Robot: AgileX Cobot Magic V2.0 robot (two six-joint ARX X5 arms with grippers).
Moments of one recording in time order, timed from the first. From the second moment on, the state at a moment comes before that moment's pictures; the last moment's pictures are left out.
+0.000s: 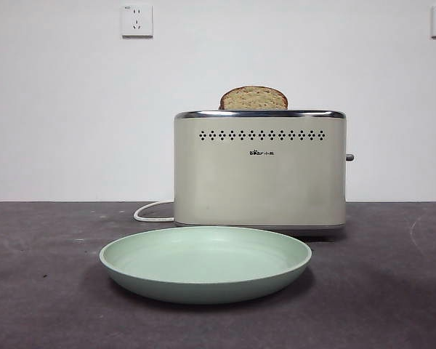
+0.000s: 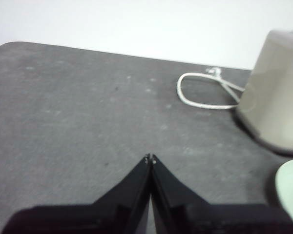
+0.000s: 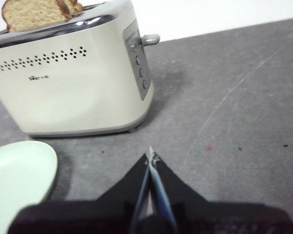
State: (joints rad) left arm 0.03 0.01 0.05 -0.19 0.10 -0.16; right arm 0.14 0.00 0.03 -0.19 -0.08 0.18
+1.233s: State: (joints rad) left arm 0.03 0.50 0.82 -0.60 0.41 -0.16; right arm 0.28 0.83 0.99 -0.87 -0.36 -0.05
